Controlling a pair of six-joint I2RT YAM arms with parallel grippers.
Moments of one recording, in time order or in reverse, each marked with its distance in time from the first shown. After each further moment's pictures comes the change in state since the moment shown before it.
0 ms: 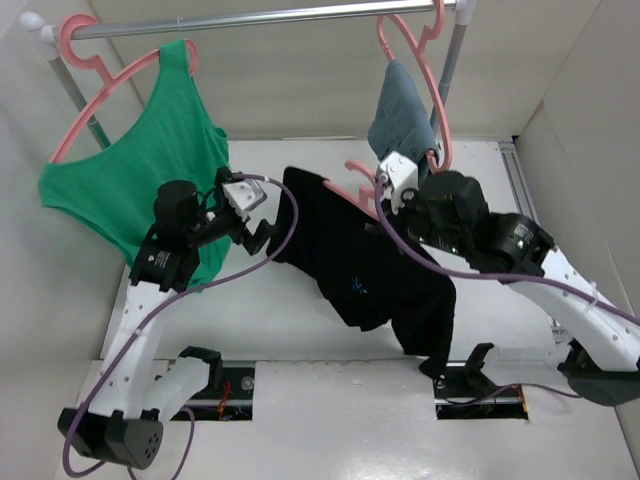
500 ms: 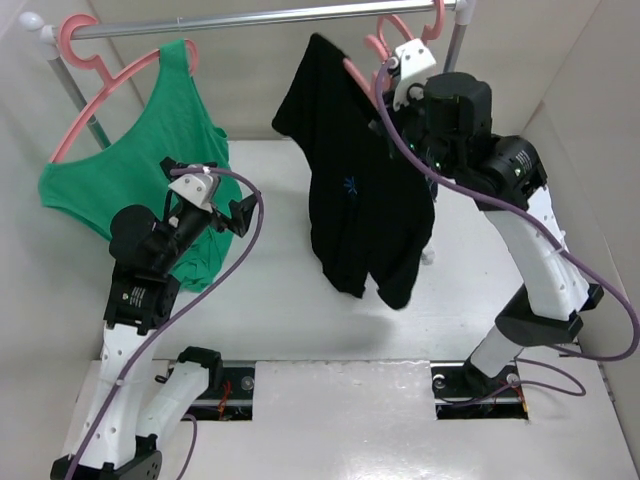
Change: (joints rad) left arm 0.000 -0.201 0.058 0.259 -0.231 -0.349; right arm -0.114 0.510 0.930 -0.188 0.223 -0.028
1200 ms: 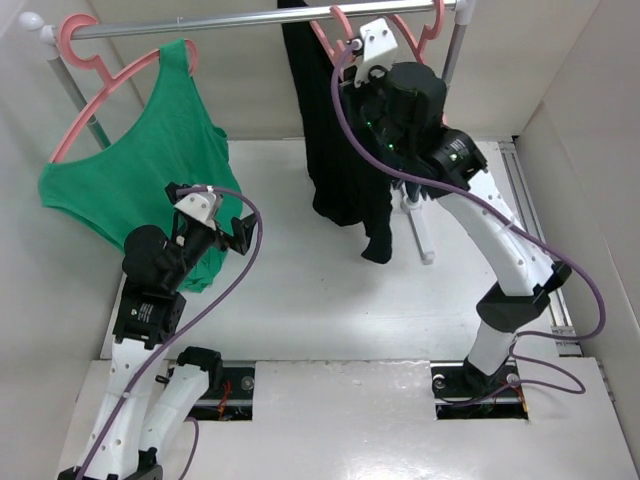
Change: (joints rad) left arm 0.000 -0.114 -0.181 -0.018 -0.078 -0.040; right arm -0.039 0.122 -0.076 0.465 -0.035 -0.067
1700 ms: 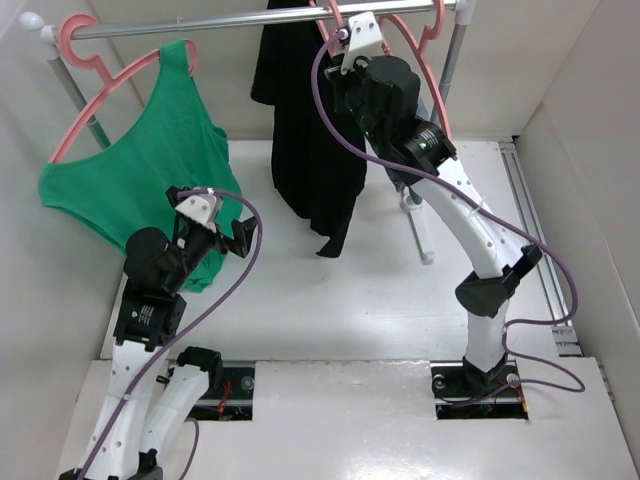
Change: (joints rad) left arm 0.000 -0.014 -0.019 -0.021 -0.008 -0.011; right arm -0.010 0.156 0.101 0.138 0.082 -0.005
